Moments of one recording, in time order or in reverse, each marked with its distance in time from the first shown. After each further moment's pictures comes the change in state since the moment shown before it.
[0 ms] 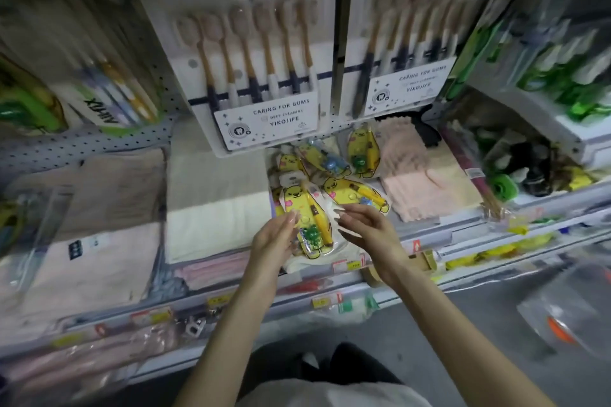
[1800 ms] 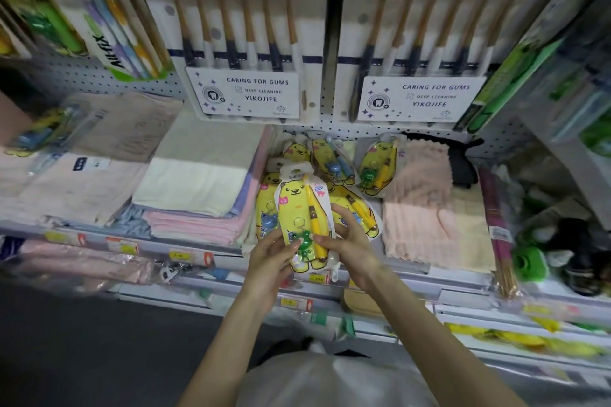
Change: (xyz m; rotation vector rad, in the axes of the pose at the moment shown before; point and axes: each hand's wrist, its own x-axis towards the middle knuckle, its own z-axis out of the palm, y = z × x) left_hand 0.019 -0.079 0.096 -0.367 0.309 -0.031; right_hand 0.073 0.011 -0.058 -0.189 -0.471 0.141
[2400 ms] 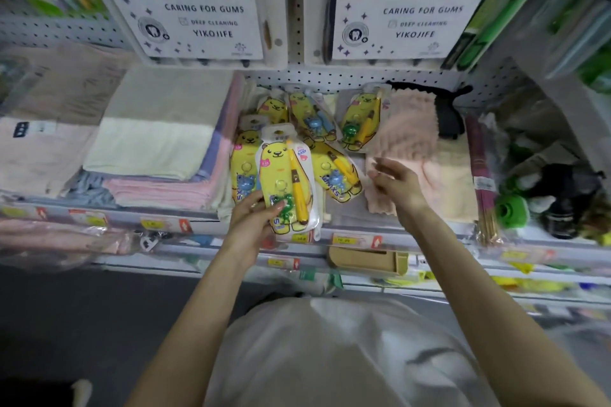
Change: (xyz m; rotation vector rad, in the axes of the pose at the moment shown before) left_hand 0.023 -0.008 0.003 0.065 0.036 -0.075; right_hand 0.020 -0.014 -0.109 -0.189 0.397 -0.054
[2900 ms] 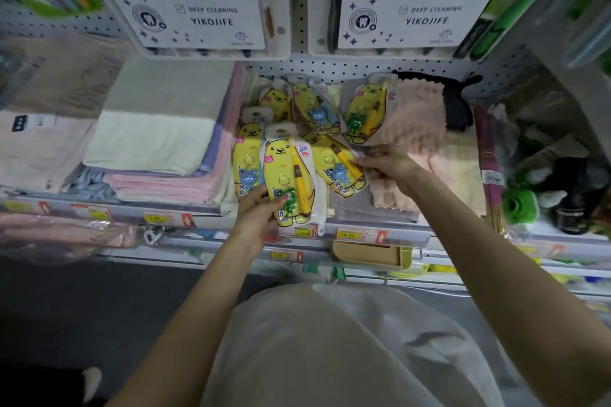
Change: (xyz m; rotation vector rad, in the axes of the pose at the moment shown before) left_hand 0.014 -0.005 0.002 0.053 0.014 -0.050; right_hand 0.031 -0.030 0.015 -0.266 -0.217 0.208
